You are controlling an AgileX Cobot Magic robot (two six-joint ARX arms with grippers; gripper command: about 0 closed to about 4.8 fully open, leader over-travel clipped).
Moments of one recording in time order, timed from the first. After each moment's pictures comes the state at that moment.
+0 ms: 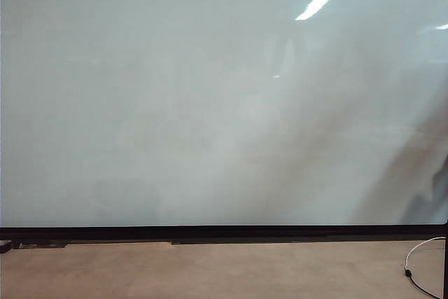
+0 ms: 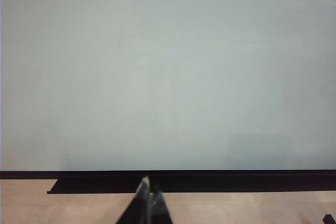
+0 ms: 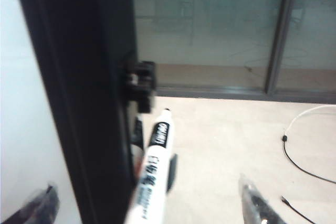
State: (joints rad) left arm 0.00 0.00 0.00 -0.04 0.00 -0.01; right arm -0.46 1.89 0.67 1.25 -0.60 0.00
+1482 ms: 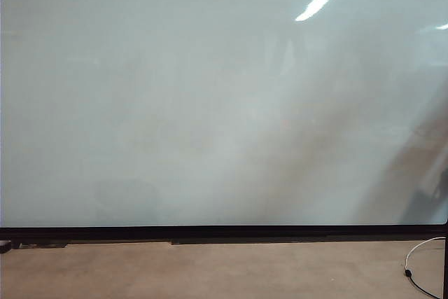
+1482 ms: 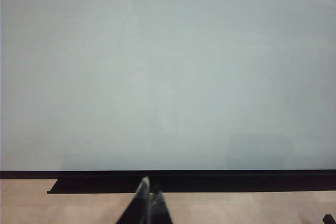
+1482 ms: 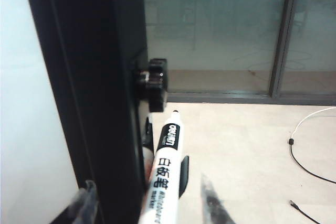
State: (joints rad) left arm 0.00 0.00 0.00 -0.04 0.00 -0.01; right arm -0.43 1.93 0.67 1.32 -0.58 0.04
